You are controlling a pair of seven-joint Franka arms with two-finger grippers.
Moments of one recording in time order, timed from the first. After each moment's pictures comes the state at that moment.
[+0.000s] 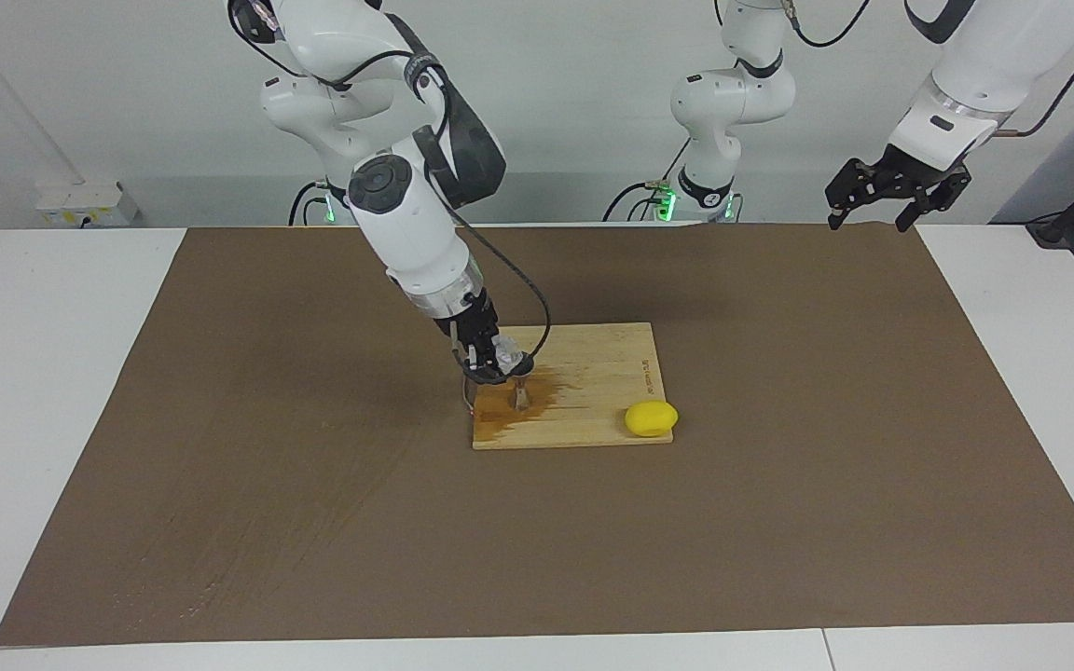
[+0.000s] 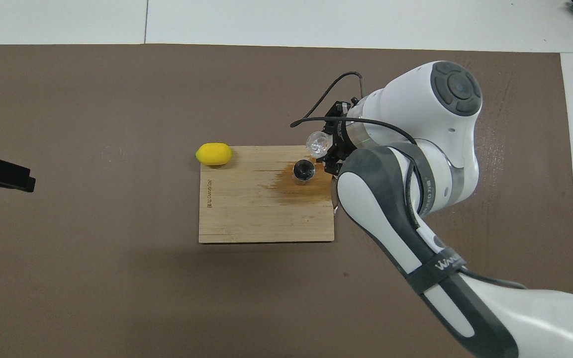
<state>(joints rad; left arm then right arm) 0.06 -0.07 -0.09 -1.59 -0.02 1.46 0.08 0.31 0.32 0.08 -1.62 0.33 2.11 1.86</state>
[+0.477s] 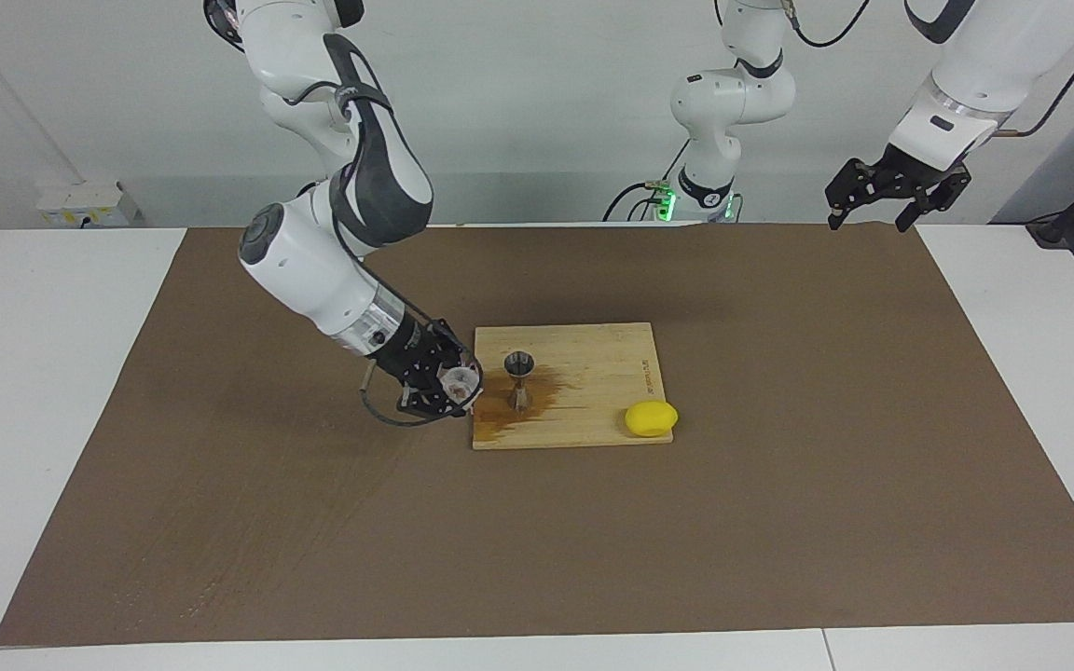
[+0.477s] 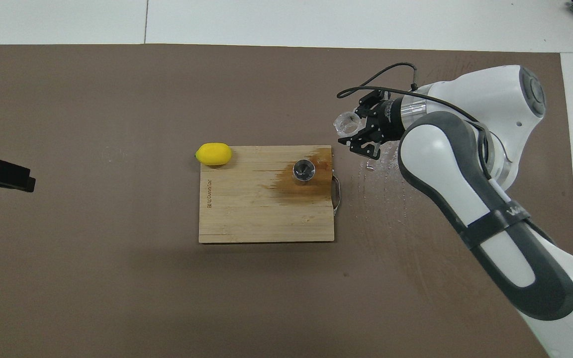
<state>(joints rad) 0.06 -0.07 -0.09 -1.59 -0.02 1.46 0.08 0.16 0.33 0.07 -1.72 0.66 2.21 1.70</state>
